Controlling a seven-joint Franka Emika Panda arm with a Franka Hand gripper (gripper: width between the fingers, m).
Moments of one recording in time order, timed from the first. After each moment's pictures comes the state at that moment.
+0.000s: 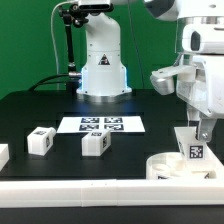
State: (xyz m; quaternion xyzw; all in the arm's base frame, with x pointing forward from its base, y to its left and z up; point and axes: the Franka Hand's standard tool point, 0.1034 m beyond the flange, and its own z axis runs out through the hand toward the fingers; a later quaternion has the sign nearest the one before) arm 0.638 0.108 0.082 0.73 0.68 0.02 0.05
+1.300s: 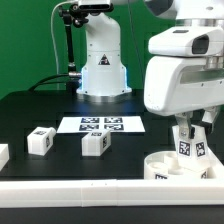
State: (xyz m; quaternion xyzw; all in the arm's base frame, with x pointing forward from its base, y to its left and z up) arm 0.633 0.107 0.081 0.96 0.28 0.02 0.03
